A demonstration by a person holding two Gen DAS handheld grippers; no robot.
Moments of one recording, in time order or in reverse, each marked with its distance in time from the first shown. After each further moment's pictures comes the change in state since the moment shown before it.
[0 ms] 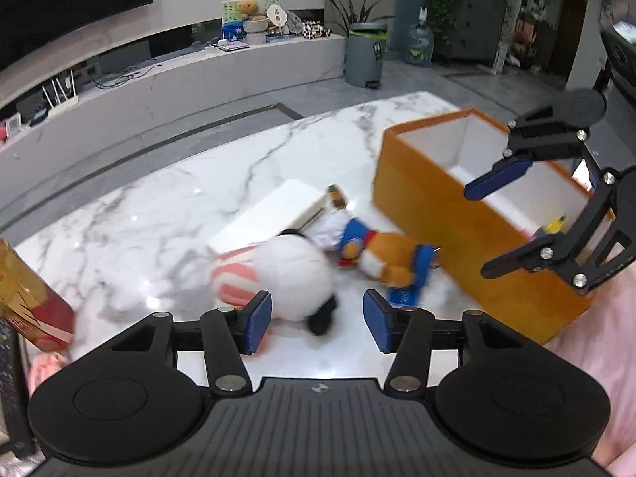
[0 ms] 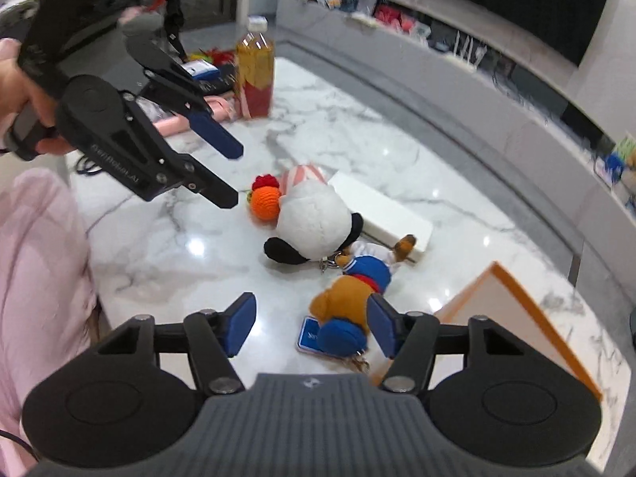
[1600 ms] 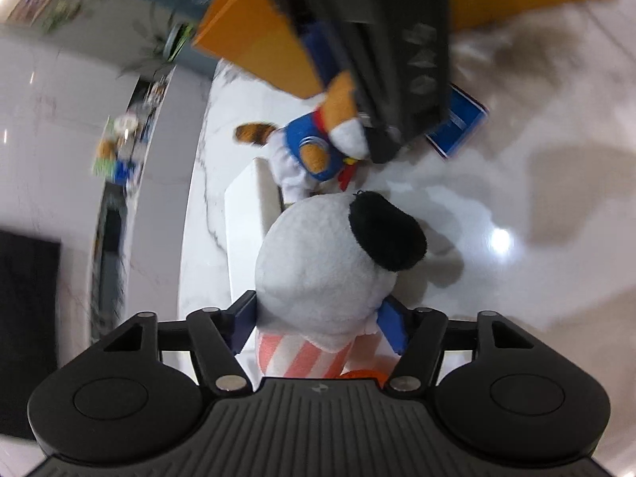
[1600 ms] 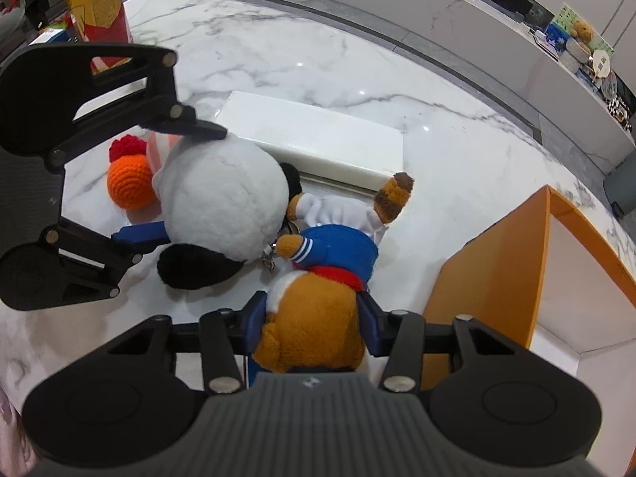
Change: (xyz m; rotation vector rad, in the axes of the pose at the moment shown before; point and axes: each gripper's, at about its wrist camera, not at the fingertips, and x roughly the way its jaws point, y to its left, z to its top) left arm 0.130 -0.046 -0.040 1.047 0.103 0.249; right arm 0.135 -0.036 0.011 0.317 0.232 -0.182
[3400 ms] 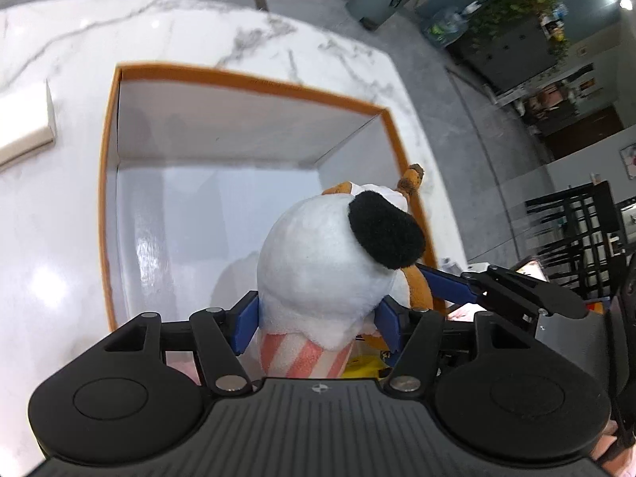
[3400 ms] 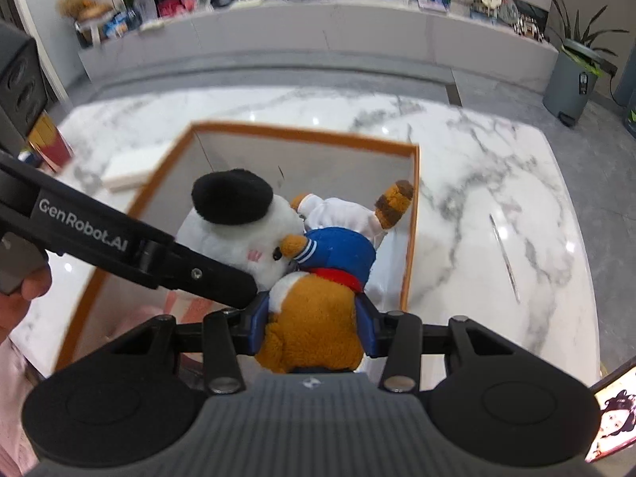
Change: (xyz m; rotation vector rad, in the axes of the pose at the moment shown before) left arm 0.003 0.106 0.134 -1.538 0.082 -0.771; right arm -0.112 -0.202 -0.143 0.347 -0.123 0.024
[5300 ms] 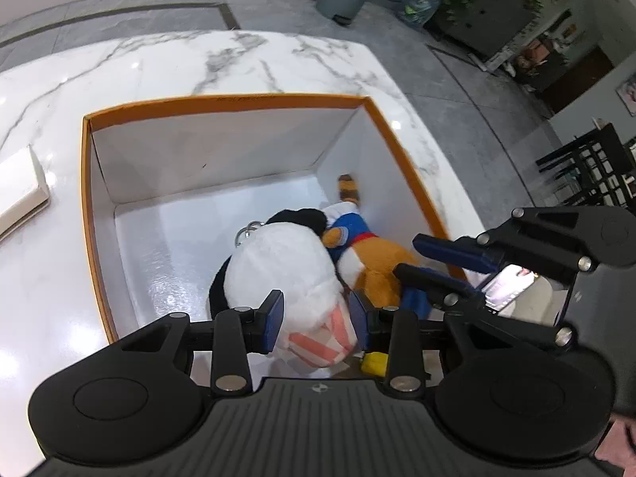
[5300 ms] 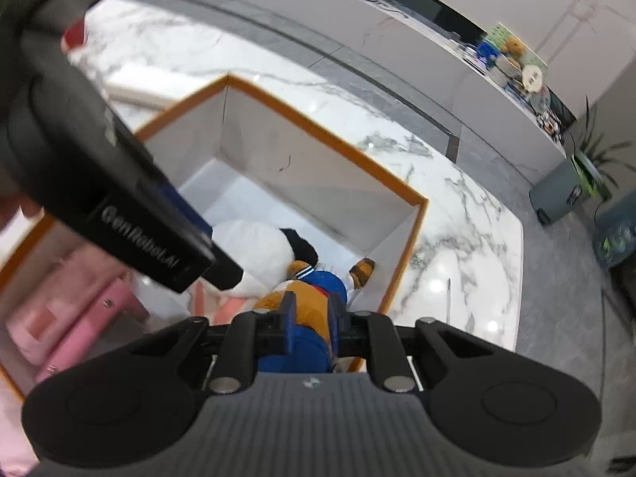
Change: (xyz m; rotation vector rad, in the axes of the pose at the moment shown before) left arm 0.010 -0.031 0.001 0.199 -0.022 0.081; right arm 0.006 0.027 0.008 -0.429 0.038 -0.202
